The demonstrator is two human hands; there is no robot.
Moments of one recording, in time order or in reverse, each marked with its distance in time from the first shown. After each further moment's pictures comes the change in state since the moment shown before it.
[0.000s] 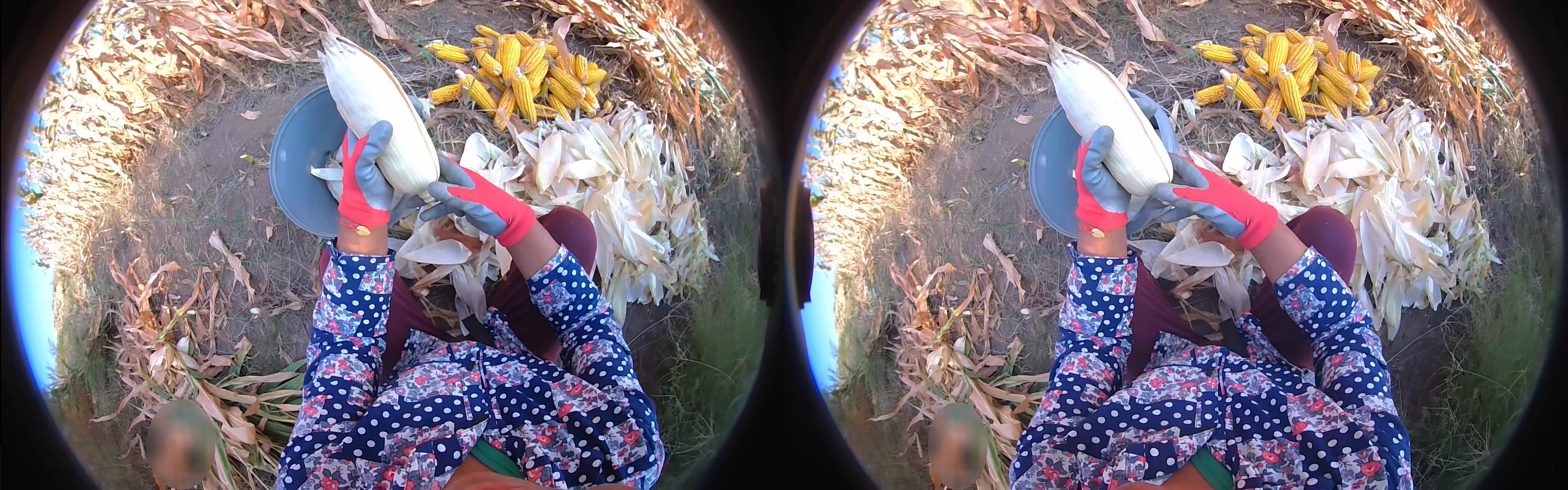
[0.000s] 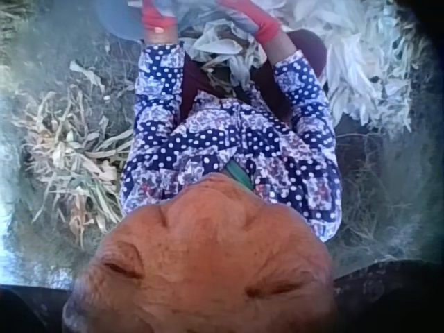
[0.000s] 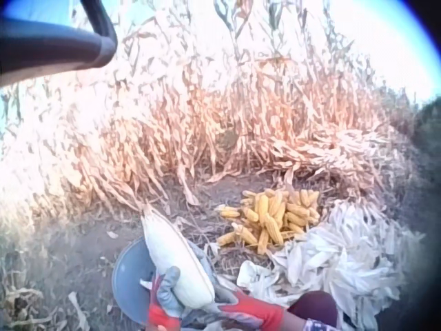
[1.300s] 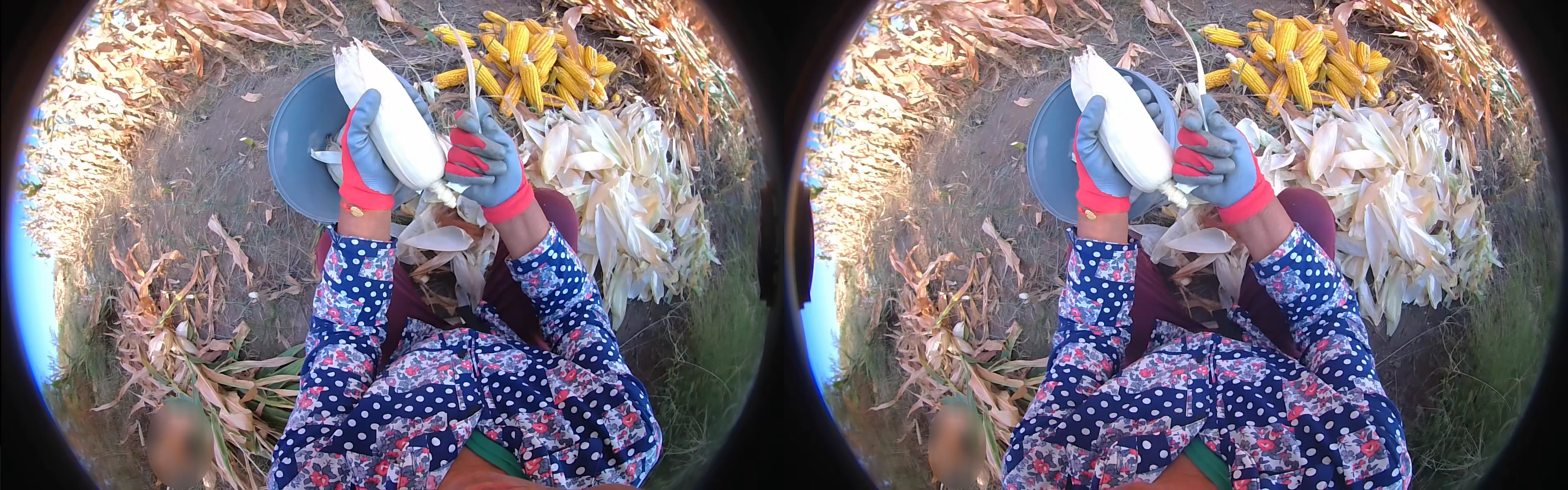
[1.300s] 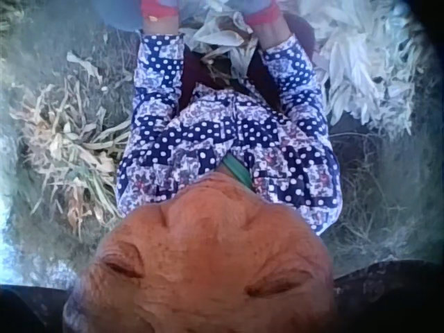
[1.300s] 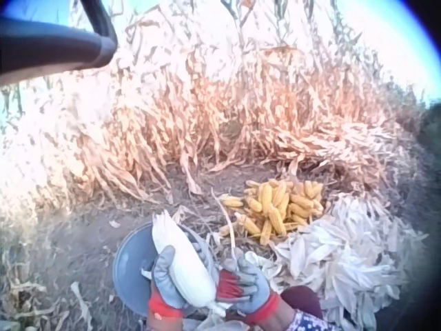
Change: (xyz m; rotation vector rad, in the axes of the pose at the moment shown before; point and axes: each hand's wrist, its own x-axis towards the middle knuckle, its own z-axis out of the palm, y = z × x) left_hand -0.006 0.004 0.013 -0.277 0.157 -0.170; right_hand 0.028 0.016 -0.025 1.066 -0.476 -0.262
